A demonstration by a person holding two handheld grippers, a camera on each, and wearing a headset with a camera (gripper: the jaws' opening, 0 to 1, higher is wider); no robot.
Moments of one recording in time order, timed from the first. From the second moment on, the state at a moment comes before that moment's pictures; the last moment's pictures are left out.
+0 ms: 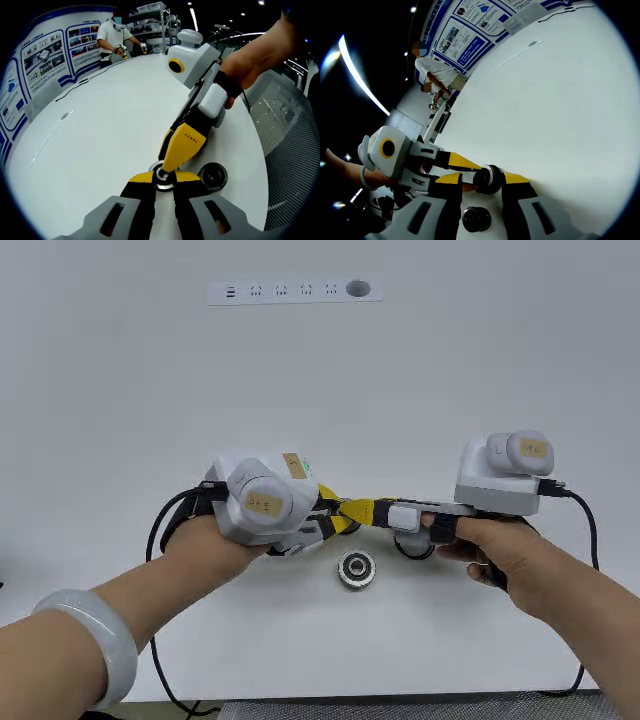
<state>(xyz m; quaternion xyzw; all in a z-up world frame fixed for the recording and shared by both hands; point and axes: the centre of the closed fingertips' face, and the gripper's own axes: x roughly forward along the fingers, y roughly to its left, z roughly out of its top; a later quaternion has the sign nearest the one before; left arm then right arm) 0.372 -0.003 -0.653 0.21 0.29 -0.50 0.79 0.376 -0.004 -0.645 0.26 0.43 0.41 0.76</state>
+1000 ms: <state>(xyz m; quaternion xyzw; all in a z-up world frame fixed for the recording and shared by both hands) 0.372 -0.003 -0.653 0.20 0.28 -0.50 0.79 0.361 -0.004 -0.640 0.25 0.46 0.44 0.73</state>
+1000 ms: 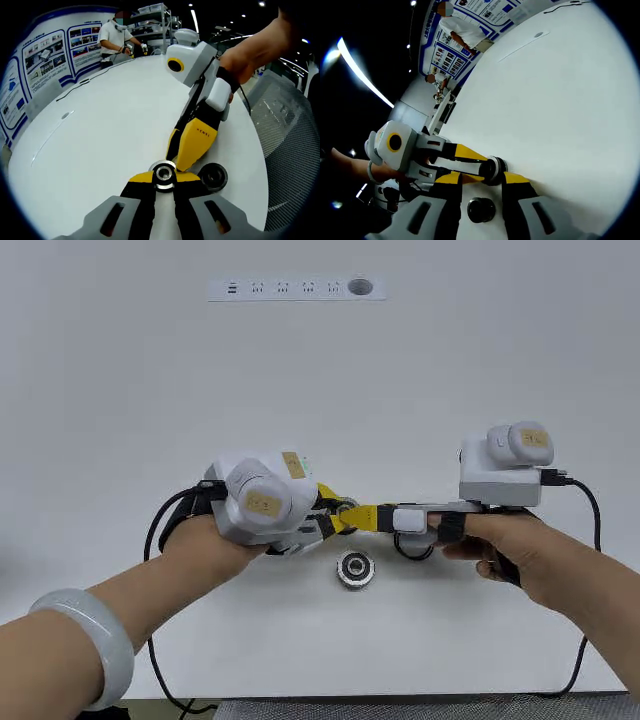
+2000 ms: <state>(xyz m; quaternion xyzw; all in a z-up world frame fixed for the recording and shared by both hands) 0.373 -0.002 -0.654 0.20 0.28 -0.50 0.79 0.358 -0.003 -0.641 0.26 0.45 0.45 0.73</state>
